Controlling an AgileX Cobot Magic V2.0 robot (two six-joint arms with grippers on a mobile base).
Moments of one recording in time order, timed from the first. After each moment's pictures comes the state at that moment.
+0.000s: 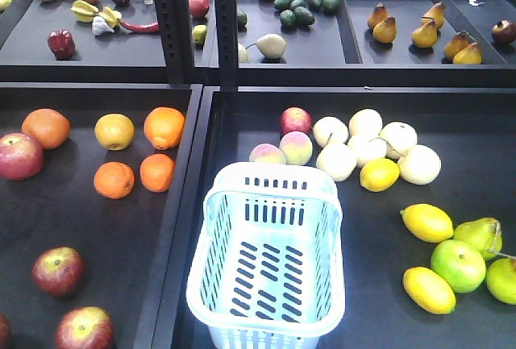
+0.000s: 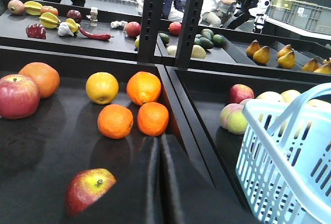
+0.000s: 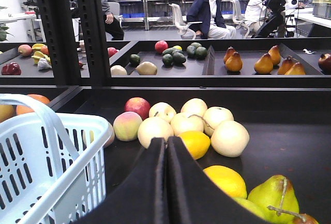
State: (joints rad) left arm -0.06 -0.01 0.03 -0.25 0.18 0.05; right arm 0.10 -0.01 0.03 0.01 0.11 -0.02
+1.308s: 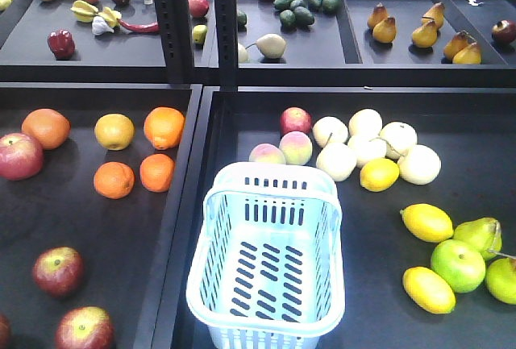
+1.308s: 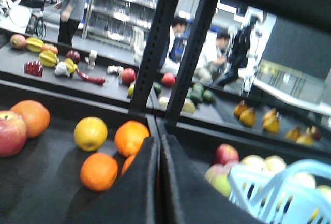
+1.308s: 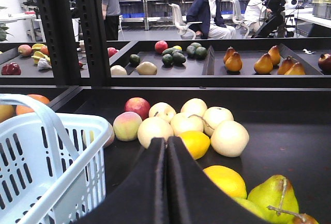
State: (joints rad) left arm -0.06 -0.01 0.03 -0.39 -0.02 0.04; right arm 0.10 -0.01 0.03 0.01 0.11 -0.02
